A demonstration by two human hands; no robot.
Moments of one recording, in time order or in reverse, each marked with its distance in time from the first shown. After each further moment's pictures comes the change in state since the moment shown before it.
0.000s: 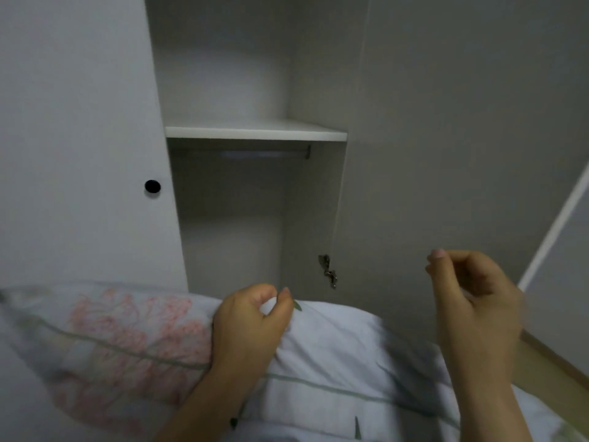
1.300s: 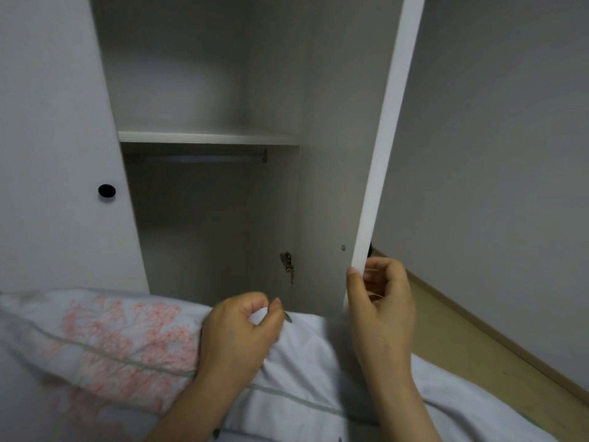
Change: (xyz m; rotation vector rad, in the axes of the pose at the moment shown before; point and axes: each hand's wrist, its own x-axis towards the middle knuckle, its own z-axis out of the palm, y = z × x) left_hand -0.035 0.033 -0.003 -0.064 -0.137 0.123; right_hand -0.052 -0.020 -0.007 0.043 -0.039 0.157
